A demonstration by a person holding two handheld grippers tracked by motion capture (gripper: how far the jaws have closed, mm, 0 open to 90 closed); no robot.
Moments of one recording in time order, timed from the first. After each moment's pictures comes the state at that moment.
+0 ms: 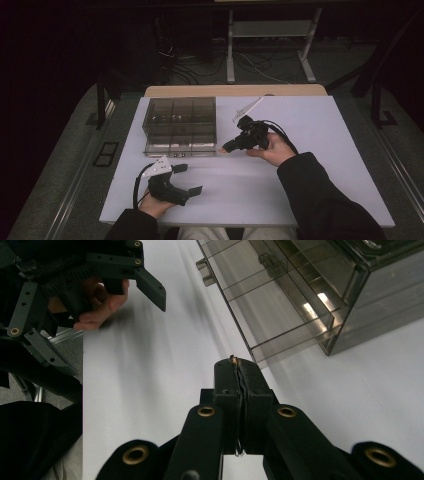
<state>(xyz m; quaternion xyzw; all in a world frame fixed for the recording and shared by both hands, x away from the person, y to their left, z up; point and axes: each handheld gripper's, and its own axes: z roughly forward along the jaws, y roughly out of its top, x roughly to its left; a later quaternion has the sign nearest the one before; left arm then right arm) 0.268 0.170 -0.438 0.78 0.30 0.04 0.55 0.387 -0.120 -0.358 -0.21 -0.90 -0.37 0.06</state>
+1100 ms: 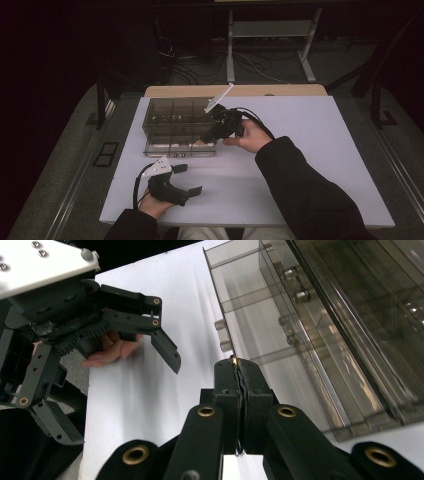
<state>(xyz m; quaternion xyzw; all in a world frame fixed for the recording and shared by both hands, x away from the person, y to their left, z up) 0.268 0.171 -0.438 0.78 0.30 0.04 0.55 0.407 -0.052 -0.327 -0.15 -0.92 -0.37 0.06</state>
